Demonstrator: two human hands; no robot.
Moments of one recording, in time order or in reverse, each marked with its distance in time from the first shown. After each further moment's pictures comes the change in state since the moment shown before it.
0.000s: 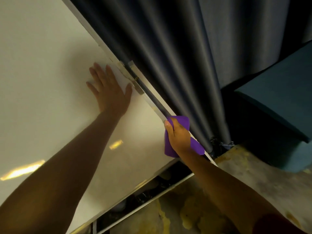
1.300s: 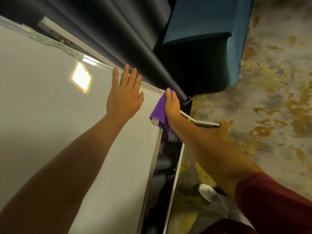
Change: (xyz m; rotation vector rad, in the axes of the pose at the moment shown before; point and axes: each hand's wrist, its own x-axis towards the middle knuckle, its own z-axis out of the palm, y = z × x) left_hand -0.082 0.033 0.143 0.234 0.372 1.187; right_hand -0.069 0.058 0.076 0.827 0.651 0.537
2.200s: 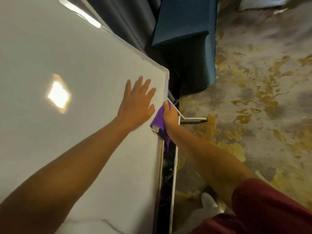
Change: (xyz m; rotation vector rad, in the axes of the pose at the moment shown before) left_hand -0.143 0.023 -0.045 -0.320 -0.049 0.153; right_hand -0.142 0.083 0.024 0.043 0.180 0.040
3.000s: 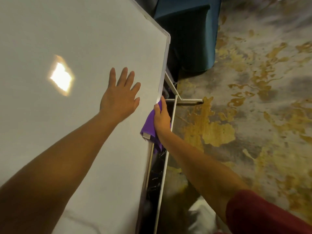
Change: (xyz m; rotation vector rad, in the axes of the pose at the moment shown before) left_hand -0.156 0.027 0.013 0.281 -0.049 -0.056; right_hand -0.138 0.129 -0.029 -0.156 -0.055 -0.169
